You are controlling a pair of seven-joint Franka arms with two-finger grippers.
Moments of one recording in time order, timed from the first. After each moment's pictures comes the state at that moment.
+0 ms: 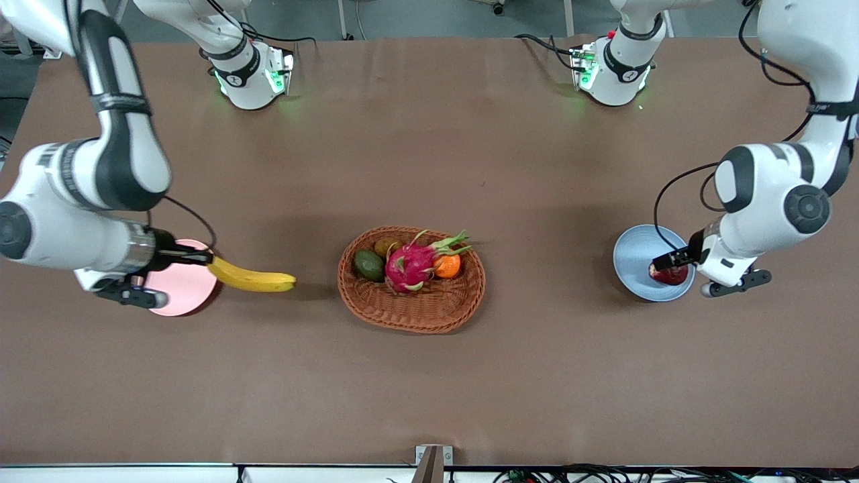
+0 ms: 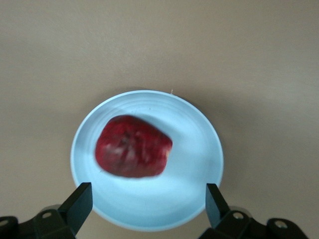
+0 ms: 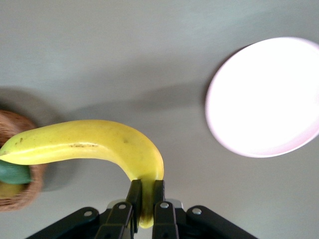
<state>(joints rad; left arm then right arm) 0.09 0.27 -0.08 -2.00 0.00 2.21 -0.23 0.08 0.34 -0.11 -1.69 0.19 1.81 0.10</state>
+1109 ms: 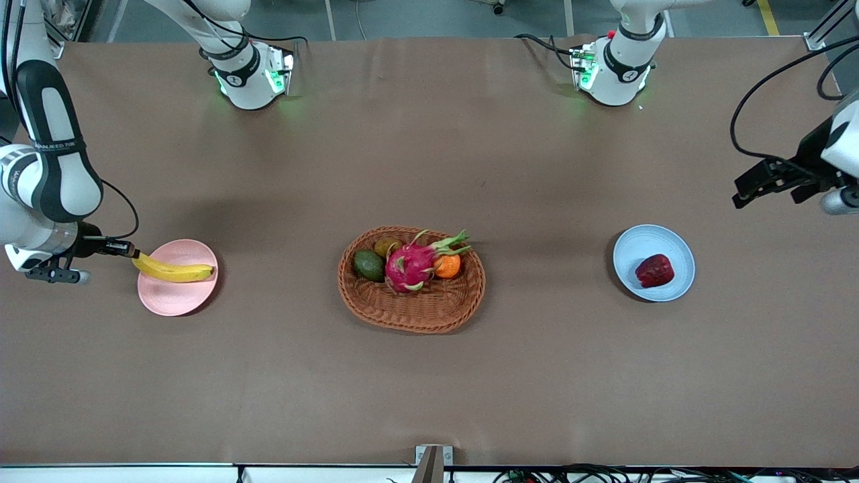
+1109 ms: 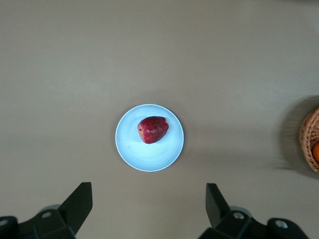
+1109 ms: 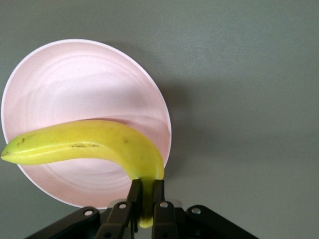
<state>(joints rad) 0.09 -0.01 -0.12 -1.63 0.00 1.70 -0.10 -0.25 0.38 -0.11 -2.00 0.13 2.24 -0.32</state>
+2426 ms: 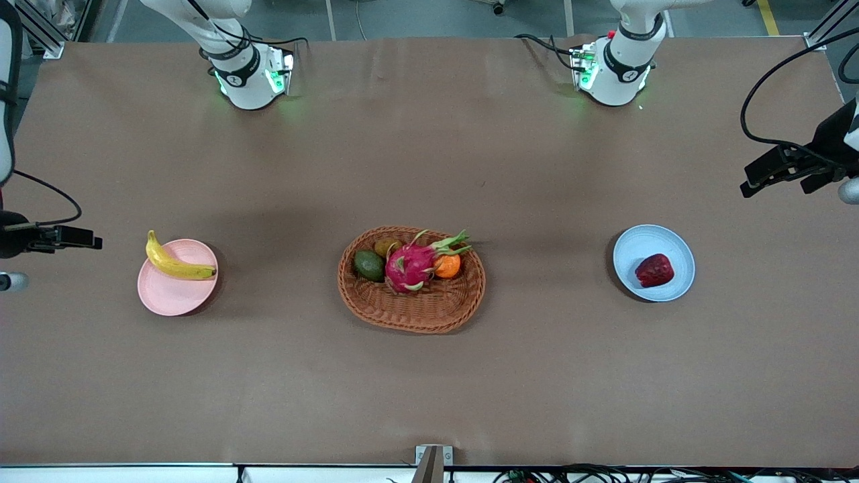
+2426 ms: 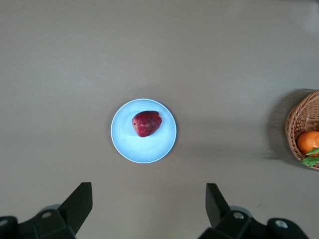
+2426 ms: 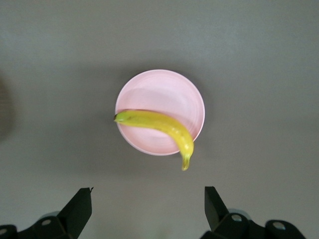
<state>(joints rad) 0.09 0.02 -0.12 -1.54 -0.03 1.61 -0.10 -0.13 0.35 -0.08 -1.40 0.05 1.54 -0.23</state>
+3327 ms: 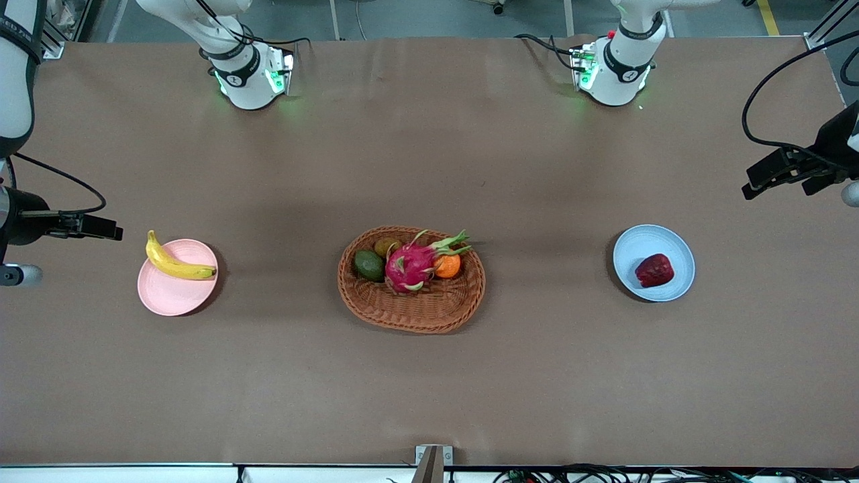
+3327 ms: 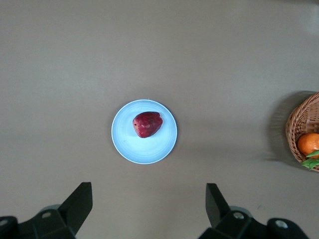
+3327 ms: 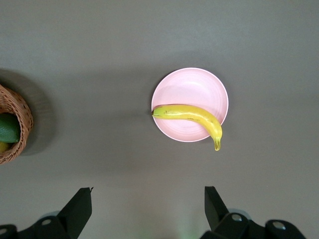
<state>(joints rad) -0.02 0.03 0.00 -1.53 -0.03 1.61 -0.10 0.01 0.34 -0.08 -1.25 0.04 1.40 -0.01</state>
